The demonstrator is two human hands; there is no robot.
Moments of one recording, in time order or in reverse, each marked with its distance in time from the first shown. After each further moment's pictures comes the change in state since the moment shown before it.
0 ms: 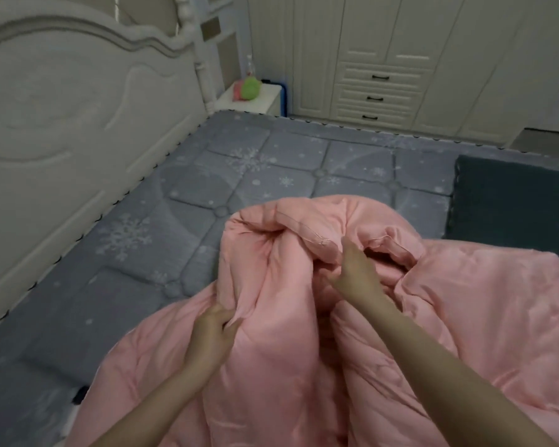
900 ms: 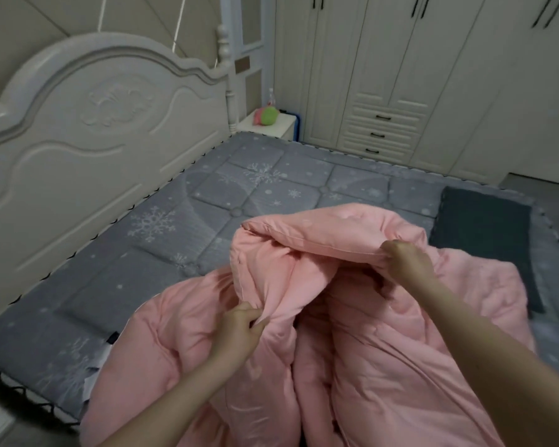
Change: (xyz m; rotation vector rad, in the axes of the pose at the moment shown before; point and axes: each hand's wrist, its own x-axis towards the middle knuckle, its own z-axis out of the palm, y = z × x) left_hand -0.141 0.043 -0.018 -0.016 0.115 0.154; right_hand -0.117 0.034 -0.119 -0.333 0.109 -0.110
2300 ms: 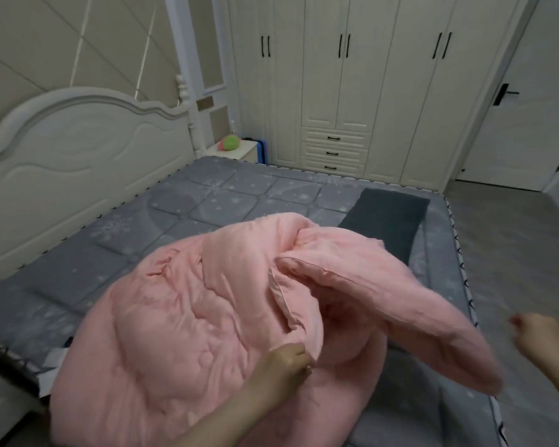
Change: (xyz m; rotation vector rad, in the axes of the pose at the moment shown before) left_hand -0.239 0.394 0.277 0.304 -0.112 0.603; right_hand -0.310 0.631 -0.063 -0.003 -0.143 0.631
